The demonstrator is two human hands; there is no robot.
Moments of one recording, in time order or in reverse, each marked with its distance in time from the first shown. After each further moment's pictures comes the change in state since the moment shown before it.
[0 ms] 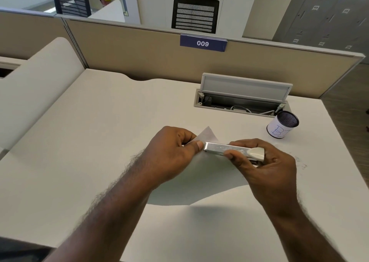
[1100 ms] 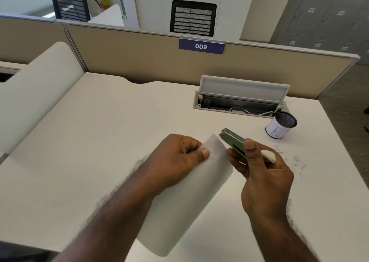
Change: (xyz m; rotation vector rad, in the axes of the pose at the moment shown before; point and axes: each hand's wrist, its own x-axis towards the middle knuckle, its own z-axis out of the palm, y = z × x) left_hand -0.003 -0.008 0.003 -0.076 -0.148 0.016; right_hand -0.013 -0.001 0.026 0.582 0.362 0.326
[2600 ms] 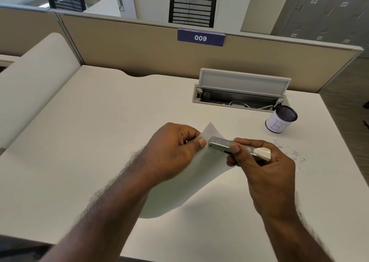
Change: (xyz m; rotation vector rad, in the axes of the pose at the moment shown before) left_hand -0.001 0.004 -0.003 0.135 0.061 0.077; right_hand -0.001 -0.015 -0.007 -0.339 -0.200 -0.093
